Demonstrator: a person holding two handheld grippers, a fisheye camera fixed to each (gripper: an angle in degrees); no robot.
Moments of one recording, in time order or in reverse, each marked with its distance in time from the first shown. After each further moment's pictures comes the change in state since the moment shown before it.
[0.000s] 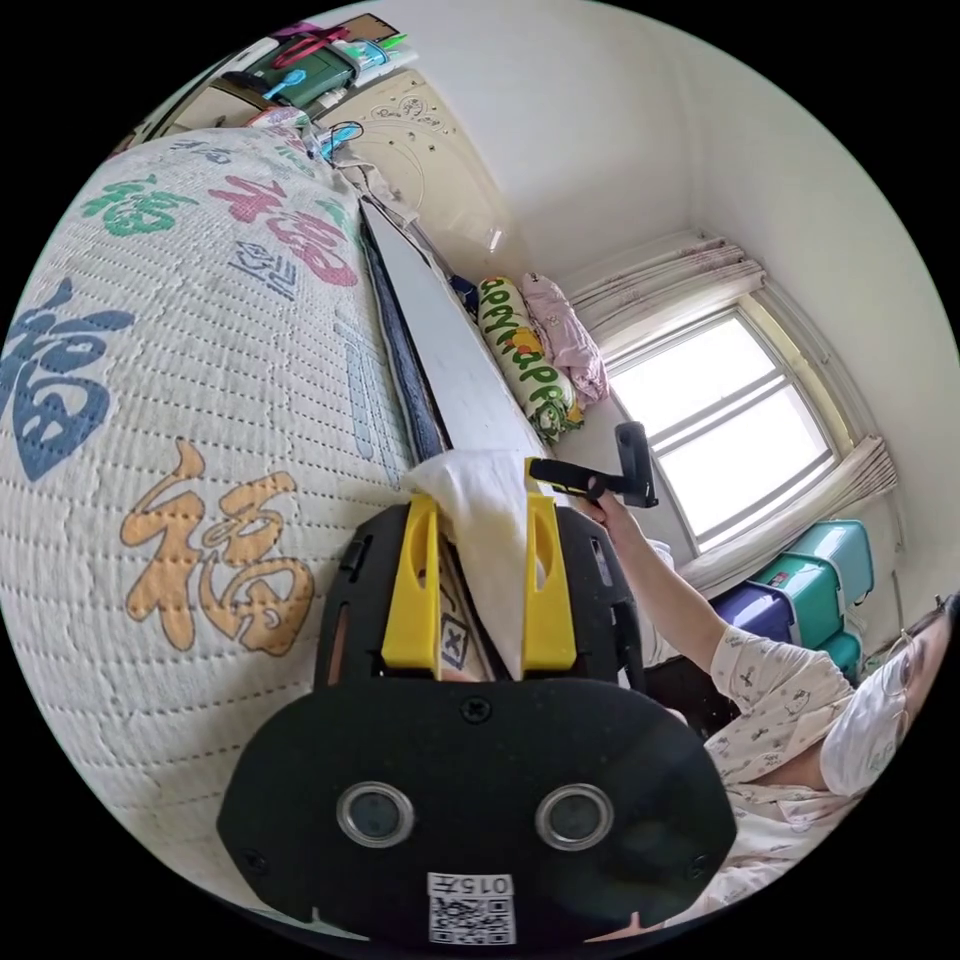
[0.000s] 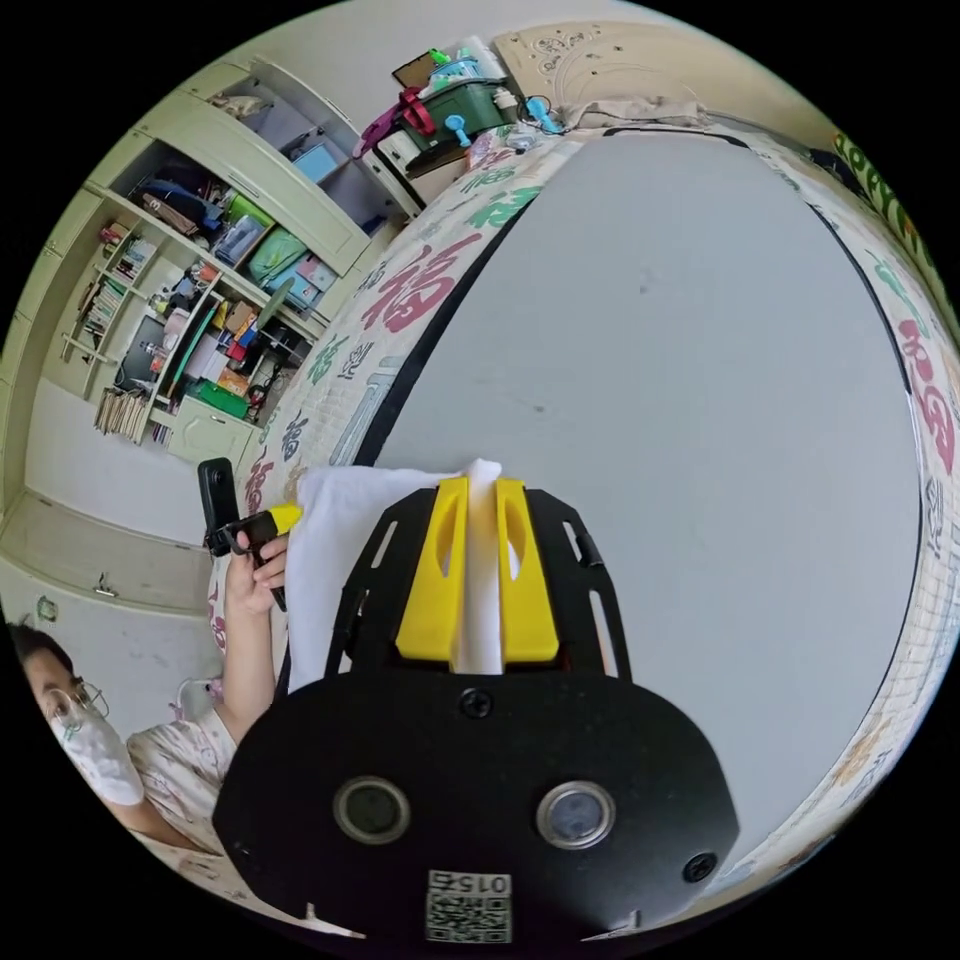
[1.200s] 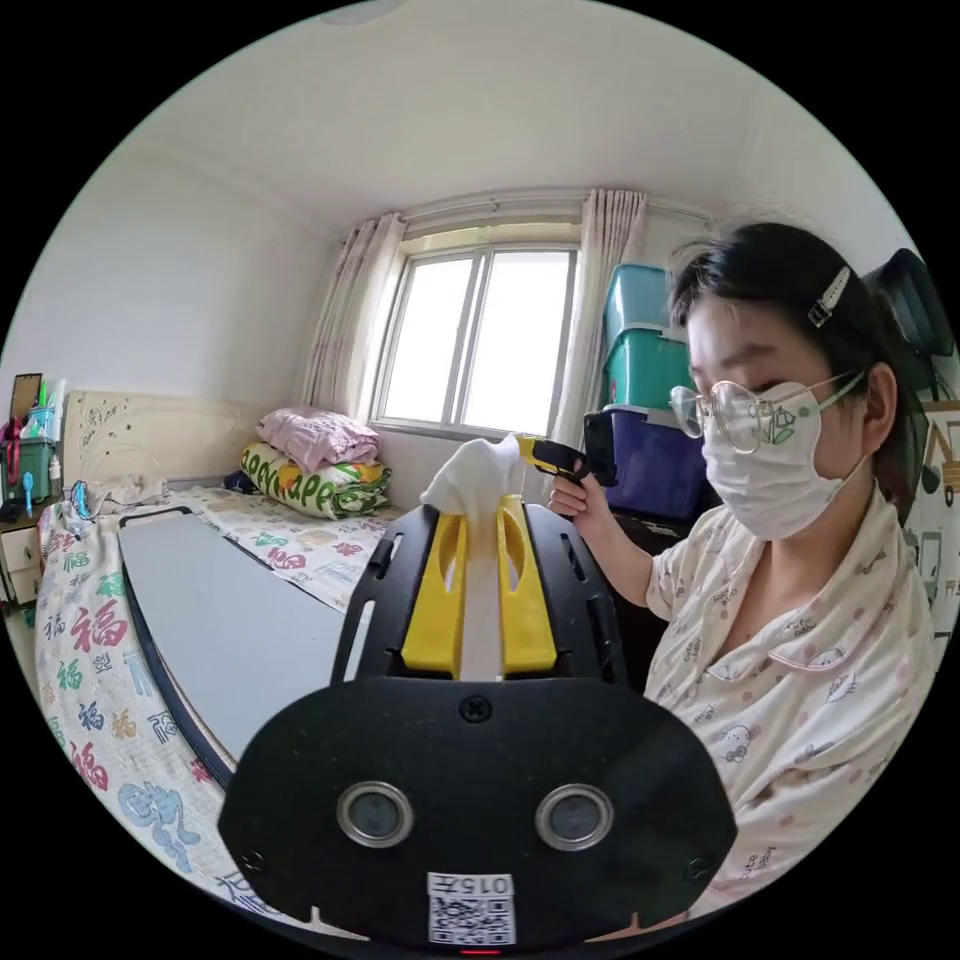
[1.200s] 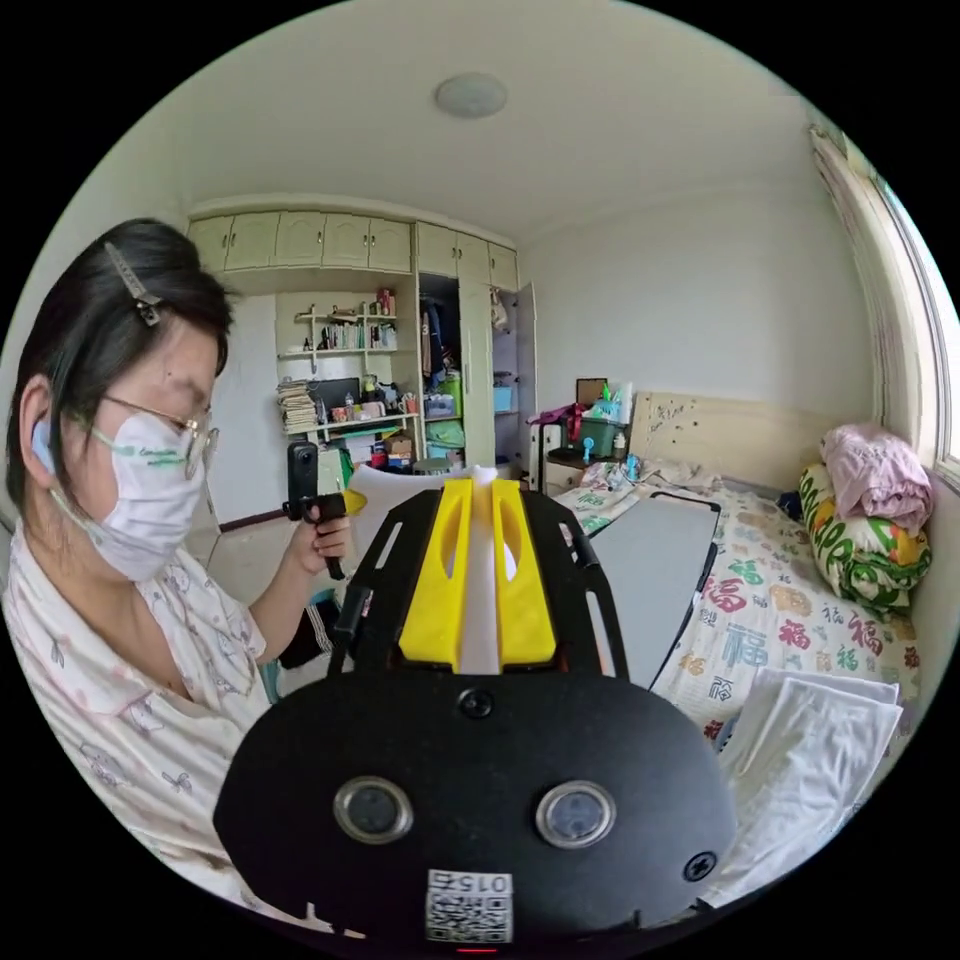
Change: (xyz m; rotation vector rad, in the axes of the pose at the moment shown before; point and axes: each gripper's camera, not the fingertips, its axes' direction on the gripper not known) left arm 0.780 0.187 -0.441 0.168 0.139 0.923; right arm 0.006 0.792 -0.166 0.803 0.001 -0.590
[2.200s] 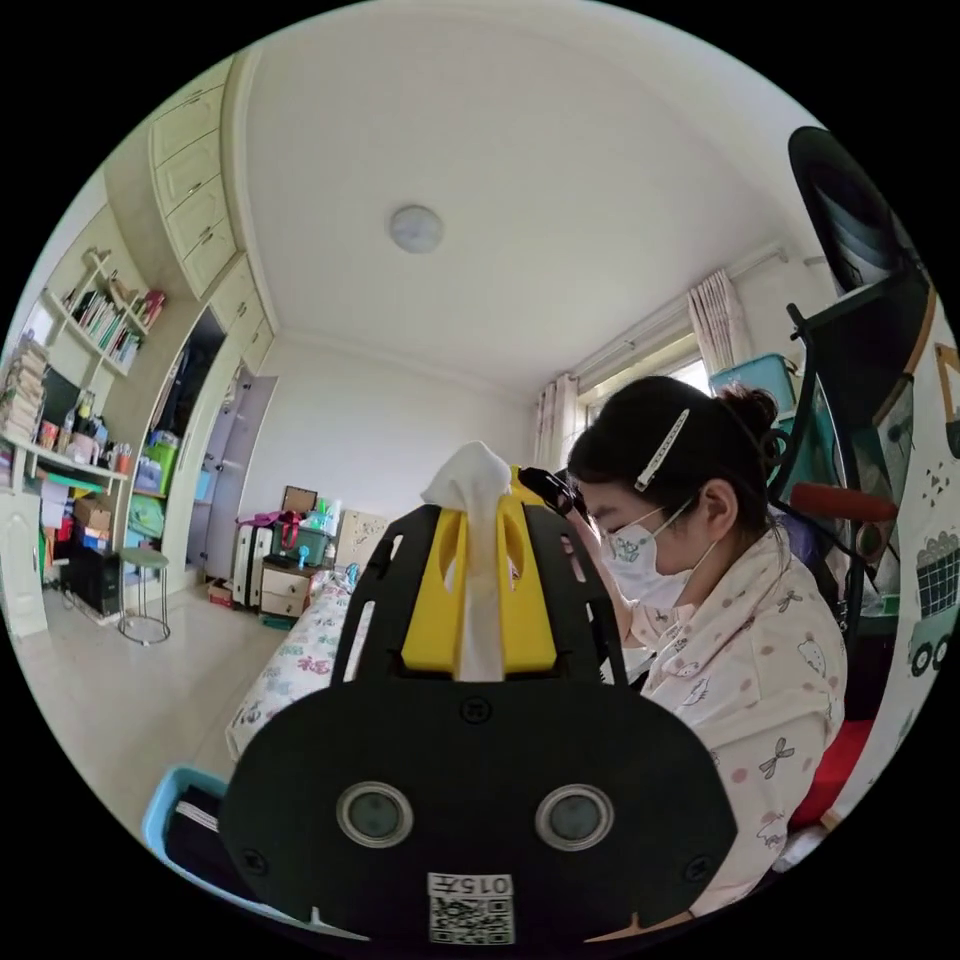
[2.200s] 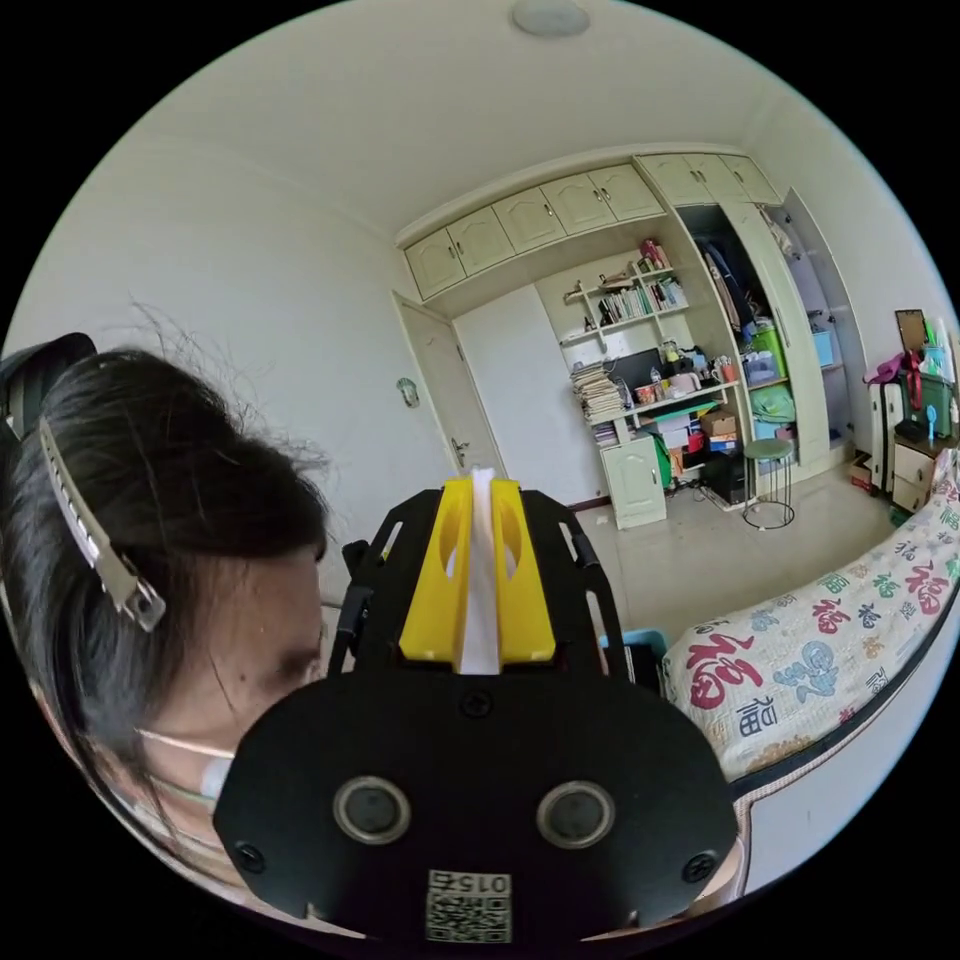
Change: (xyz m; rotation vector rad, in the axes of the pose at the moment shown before) left arm 0.436 -0.045 -0.538 0.402 -0.795 -0.021; right arm -0.085 0.051 0.330 -0.102 -0.983 0.027
